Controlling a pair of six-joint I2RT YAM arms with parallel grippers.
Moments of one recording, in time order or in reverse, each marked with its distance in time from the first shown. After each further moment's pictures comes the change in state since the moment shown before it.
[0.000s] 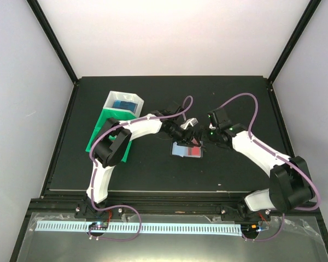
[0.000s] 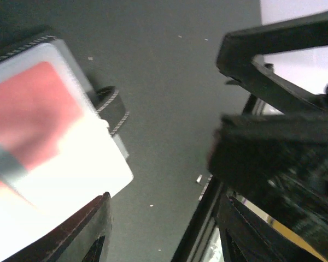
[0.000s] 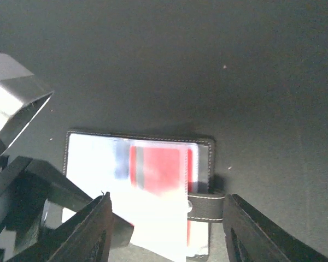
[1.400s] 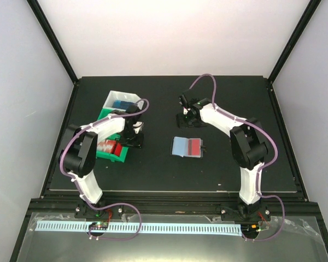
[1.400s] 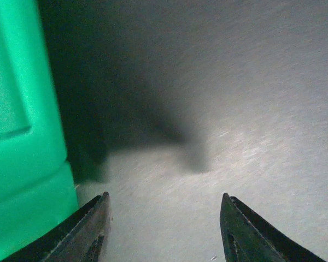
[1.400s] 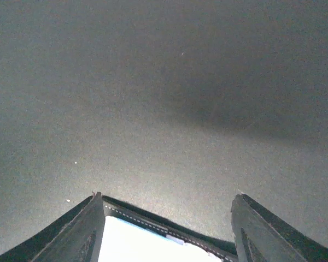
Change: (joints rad) left arm 0.334 -0.319 -0.336 -0.406 -0.793 0.246; right arm 0.097 0.581 0.594 -0.189 0.002 -0.210
